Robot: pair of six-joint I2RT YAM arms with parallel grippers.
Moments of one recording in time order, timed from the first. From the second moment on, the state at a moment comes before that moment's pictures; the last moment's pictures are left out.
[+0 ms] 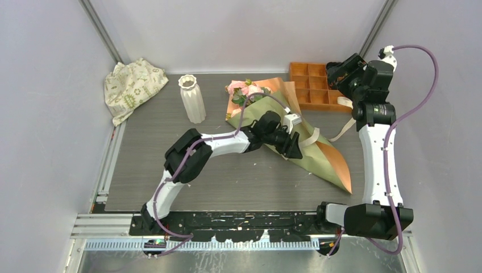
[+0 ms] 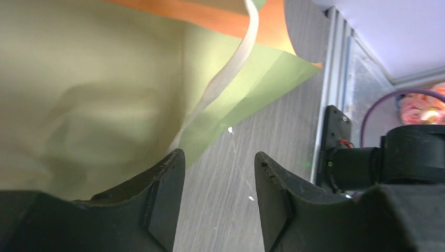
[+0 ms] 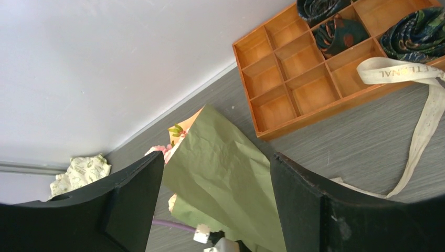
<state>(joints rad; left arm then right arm) -0.94 2.24 1.60 0.20 0.60 -0.43 -0.14 1.23 1.43 -0.48 -0.05 0.63</state>
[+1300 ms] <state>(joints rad) -0.99 2.21 1.58 0.21 0.63 -0.44 -0.14 1.23 1.35 -0.46 -0.11 0.63</state>
